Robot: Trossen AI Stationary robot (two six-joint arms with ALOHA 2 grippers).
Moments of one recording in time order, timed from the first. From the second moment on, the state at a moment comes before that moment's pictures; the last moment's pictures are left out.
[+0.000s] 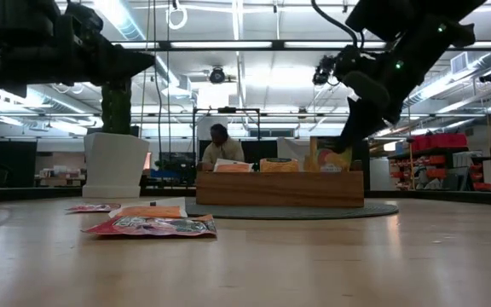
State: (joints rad) left arm 0.30 0.74 0.08 0.81 0.20 0.06; right arm 0.05 1.33 0.70 -0.30 0.41 0.46
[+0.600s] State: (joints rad) left arm 0.30 0.74 0.08 0.76 0.20 0.06; right arm 0.05 1.34 0.61 -0.15 0.38 0.46
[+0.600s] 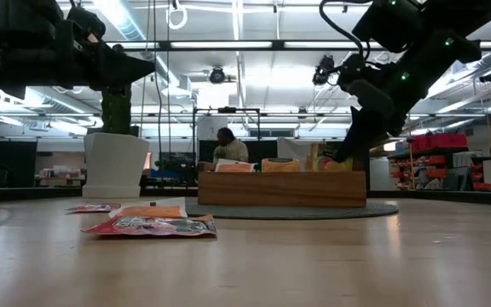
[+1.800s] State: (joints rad) left arm 0.29 0.74 0.08 0.30 0.22 -0.31; right arm 0.05 1.21 0.61 -0.08 0.44 0.37
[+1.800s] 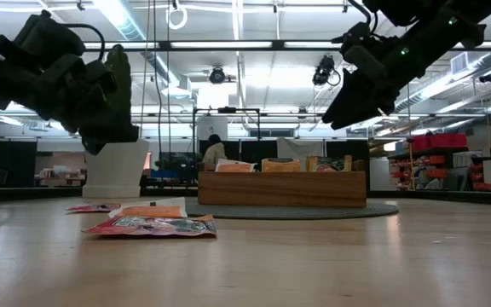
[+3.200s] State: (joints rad) left arm 0.00 1.11 0.09 0.24 0.19 -0.74; right arm 0.06 1.21 0.61 0.04 0.45 0.25
